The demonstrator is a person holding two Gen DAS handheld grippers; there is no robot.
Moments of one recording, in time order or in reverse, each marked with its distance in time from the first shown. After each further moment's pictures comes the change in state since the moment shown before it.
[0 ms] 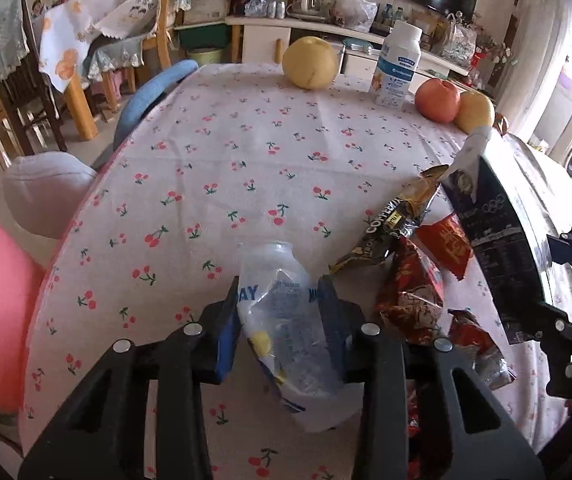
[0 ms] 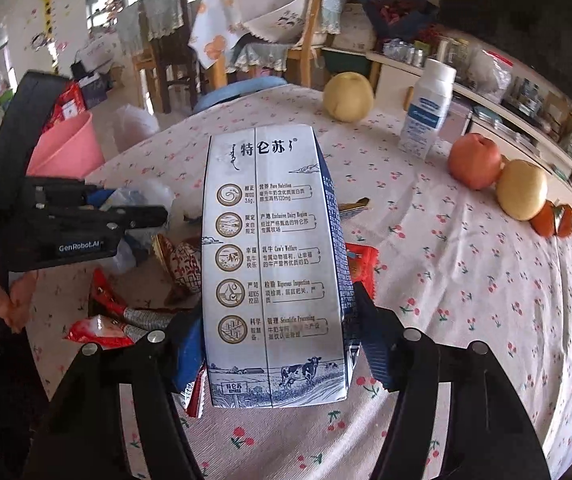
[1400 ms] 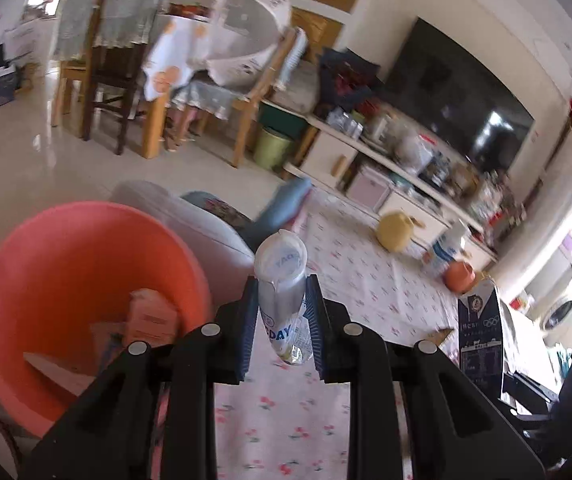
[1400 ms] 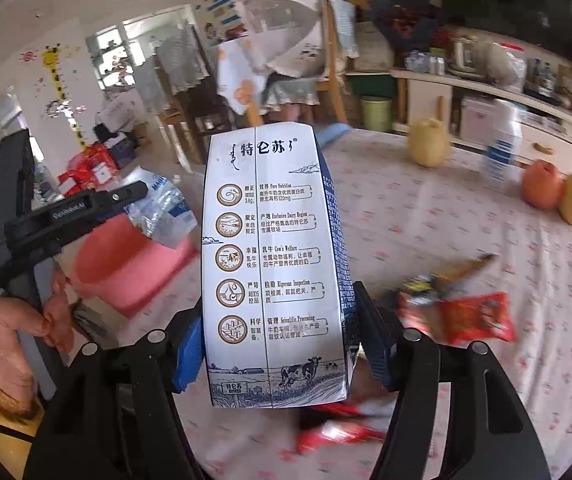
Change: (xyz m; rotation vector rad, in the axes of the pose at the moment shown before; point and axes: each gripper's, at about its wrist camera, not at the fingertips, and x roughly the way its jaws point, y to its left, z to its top) left arm -0.126 0.173 -0.004 -0.400 -0.362 -0.026; right arm -0.021 0.120 0.066 0.147 -0.109 0.197
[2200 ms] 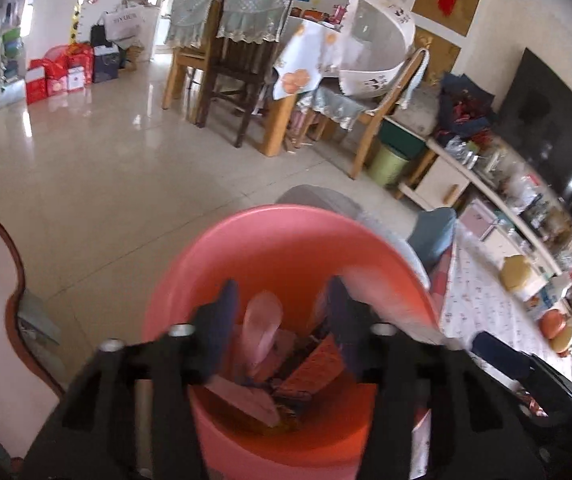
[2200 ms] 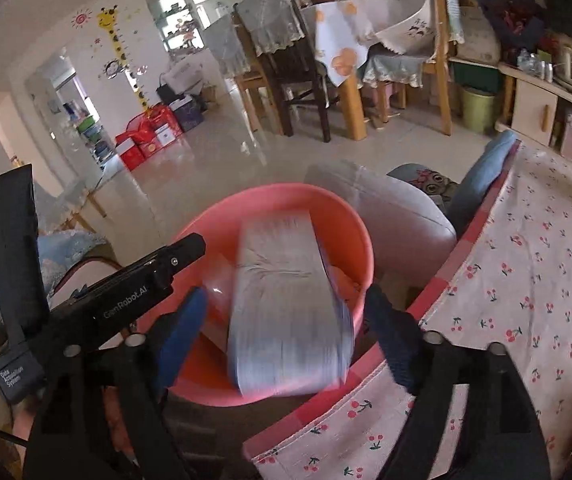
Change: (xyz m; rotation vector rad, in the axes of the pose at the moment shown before) left arm -0.020 0.130 0.010 -0.153 -0.021 0.363; right arm 0.136 0.176 0.053 -0.112 0.099 0.196
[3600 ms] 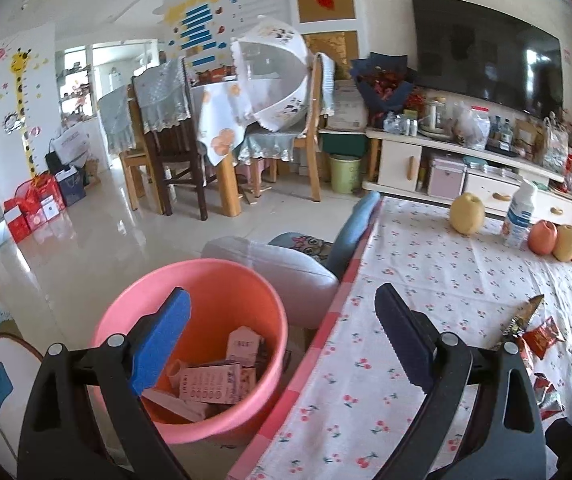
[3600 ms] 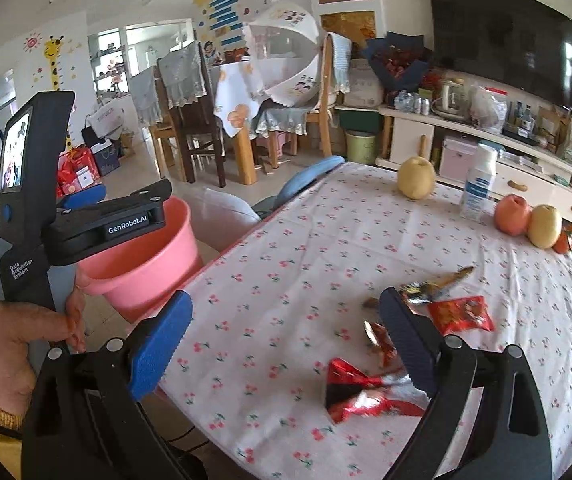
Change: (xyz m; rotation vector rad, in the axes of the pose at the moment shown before) left arm -0.072 -0.163 -0.053 0.426 -0.182 0.005; right arm -0.186 -0.086 -0.109 0.046 -0.199 -0.357
